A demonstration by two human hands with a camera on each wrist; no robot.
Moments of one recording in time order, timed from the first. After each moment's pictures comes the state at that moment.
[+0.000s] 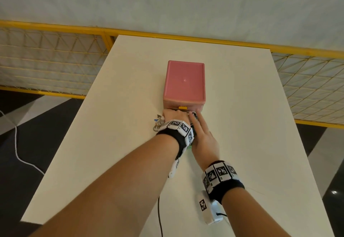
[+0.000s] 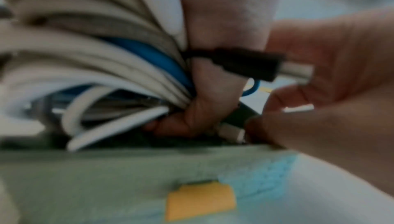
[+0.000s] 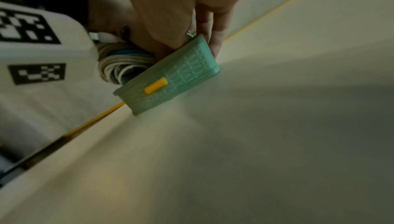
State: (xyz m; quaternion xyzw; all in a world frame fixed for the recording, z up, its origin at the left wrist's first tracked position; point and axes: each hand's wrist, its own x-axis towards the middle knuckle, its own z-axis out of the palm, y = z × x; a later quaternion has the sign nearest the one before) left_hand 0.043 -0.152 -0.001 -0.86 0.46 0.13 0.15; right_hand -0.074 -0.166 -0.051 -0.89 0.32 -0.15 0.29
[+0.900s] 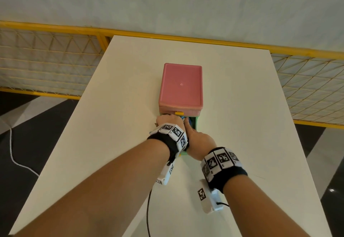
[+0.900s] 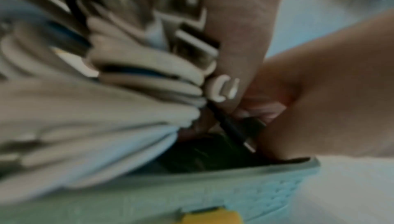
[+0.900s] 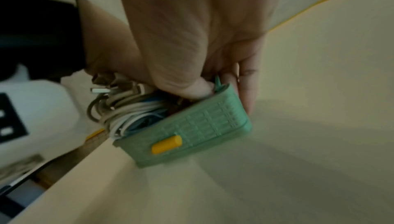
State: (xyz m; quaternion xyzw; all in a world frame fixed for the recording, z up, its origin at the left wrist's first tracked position) left_hand 0.055 -0.164 -0.017 -0.91 0.37 0.16 0.11; right_hand -0.043 -0.197 -0.037 -0.92 0.29 0.15 0.22
